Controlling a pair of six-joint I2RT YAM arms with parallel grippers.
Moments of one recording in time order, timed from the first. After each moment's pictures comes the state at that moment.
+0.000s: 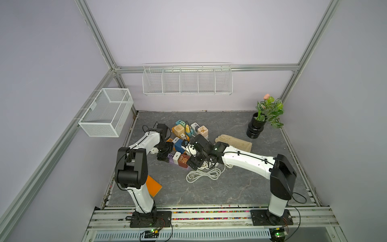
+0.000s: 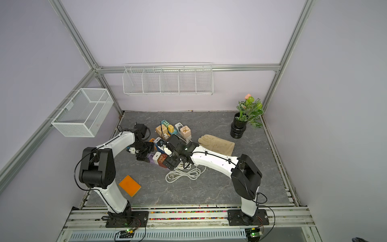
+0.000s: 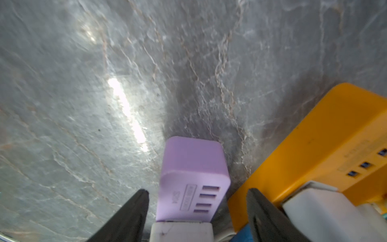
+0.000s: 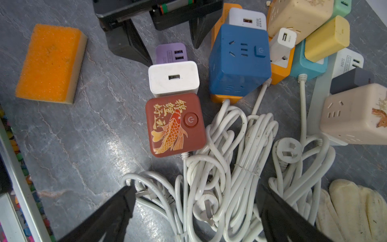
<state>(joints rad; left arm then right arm) -0.18 1.81 1.25 -0.93 0.16 -1.51 1.01 1.84 1.49 -0.57 0.04 -0.07</state>
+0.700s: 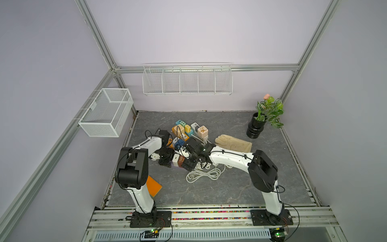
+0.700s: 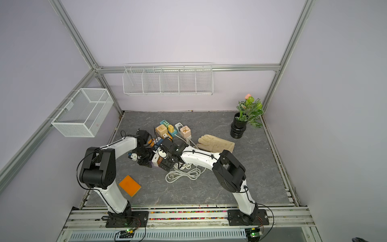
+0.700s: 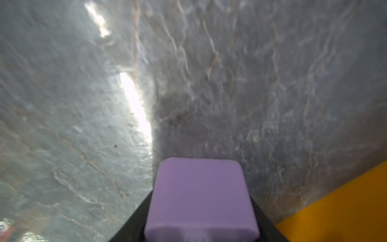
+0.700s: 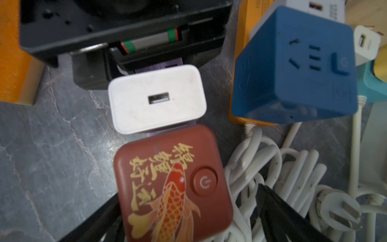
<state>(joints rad) -0.19 1.80 1.11 -0.85 0.17 -1.54 1.01 2.07 1.61 -0.52 -0.01 -0.16</state>
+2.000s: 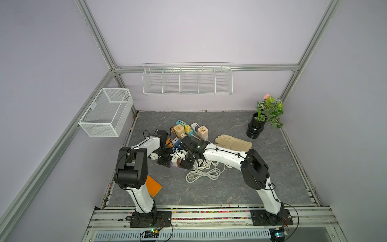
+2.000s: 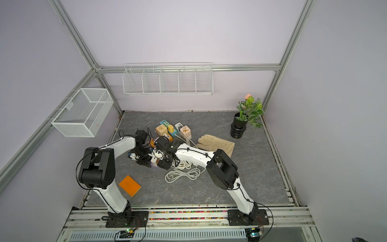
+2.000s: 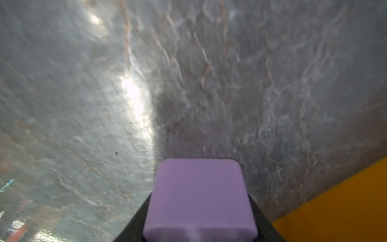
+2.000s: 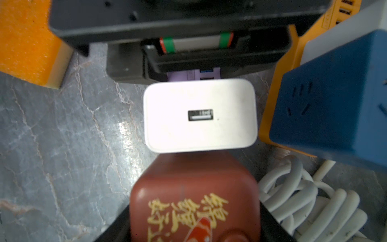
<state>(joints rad) -0.16 1.80 1.11 -0.85 0.20 -1.47 1.01 2.18 1.80 -0.70 -0.11 -0.27</state>
